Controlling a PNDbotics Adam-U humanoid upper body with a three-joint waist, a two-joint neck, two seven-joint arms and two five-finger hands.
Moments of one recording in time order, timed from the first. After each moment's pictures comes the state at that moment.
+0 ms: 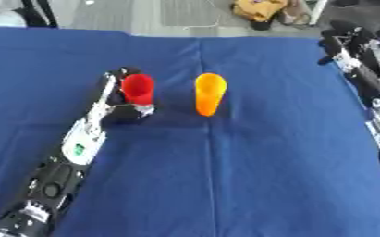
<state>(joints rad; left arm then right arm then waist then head) -0.86 0.16 -0.13 -0.81 -0.37 -0.28 0.15 -0.56 -0.44 0.03 -1.42 -0.06 -0.21 -0.01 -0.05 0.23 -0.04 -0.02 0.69</state>
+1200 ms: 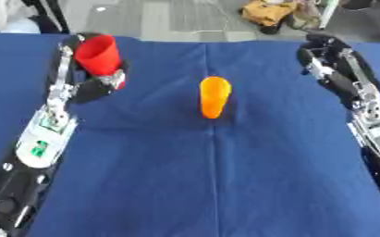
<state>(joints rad) -0.74 0.27 -0.17 -1.31 -0.21 -0.15 0.17 -0.60 -0.42 0.05 -1.27 0.04 -0.22 0.01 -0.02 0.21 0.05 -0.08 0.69</state>
